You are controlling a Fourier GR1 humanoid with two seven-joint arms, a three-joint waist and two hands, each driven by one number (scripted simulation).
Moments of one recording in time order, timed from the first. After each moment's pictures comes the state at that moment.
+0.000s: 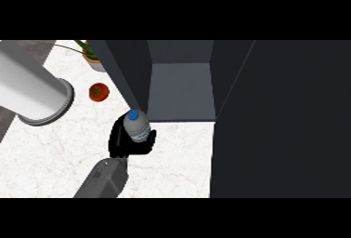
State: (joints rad) left arm -0.35 0.00 -0.13 -0.79 0.43 -0.02 -0.65; right arm 1.00 -0.18 0.30 -2.48 -0.05 0.20 -0.26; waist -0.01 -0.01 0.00
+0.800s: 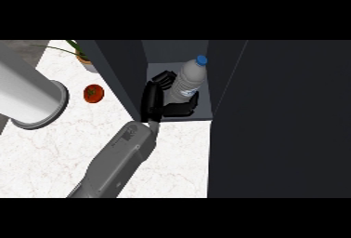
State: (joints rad) left arm -0.70 0.00 -0.41 -0.83 0.52 0.47 -0.42; right arm 0.98 -0.17 0.26 -2.47 -0.07 0.21 -0.27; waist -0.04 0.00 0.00
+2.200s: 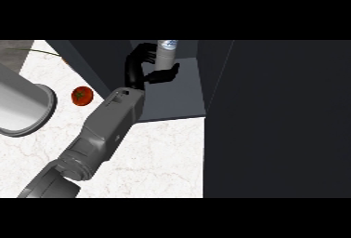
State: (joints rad) left arm -1.11 0.05 -0.27 -0.16 0.51 0.64 -0.49; right arm 0.93 -0.17 0.17 -2.45 -0.12 0.30 -0.30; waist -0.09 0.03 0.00
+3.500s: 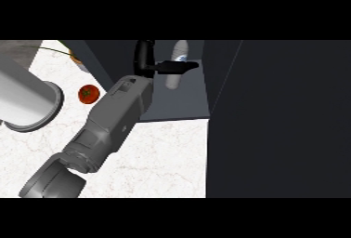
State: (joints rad) left arm -1.20 0.03 -0.18 -0.18 0.54 0.40 -0.69; right arm 0.96 -0.17 0.17 -2.44 -0.16 0.35 -0.29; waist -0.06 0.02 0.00
